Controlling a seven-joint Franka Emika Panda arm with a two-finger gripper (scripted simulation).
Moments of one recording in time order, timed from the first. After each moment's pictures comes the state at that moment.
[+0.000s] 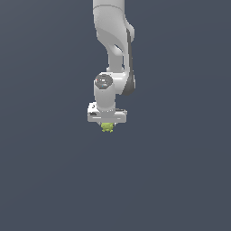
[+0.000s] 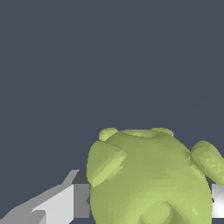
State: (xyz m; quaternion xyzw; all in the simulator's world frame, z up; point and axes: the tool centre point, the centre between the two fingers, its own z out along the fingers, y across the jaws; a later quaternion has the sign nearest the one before) arm -0.070 -0.045 0.060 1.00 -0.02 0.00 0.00
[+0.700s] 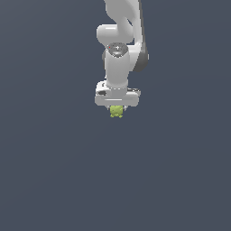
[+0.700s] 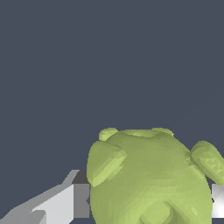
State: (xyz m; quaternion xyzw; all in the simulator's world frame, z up) arm -0.095 0.006 0.163 1.00 -0.02 0.00 0.00
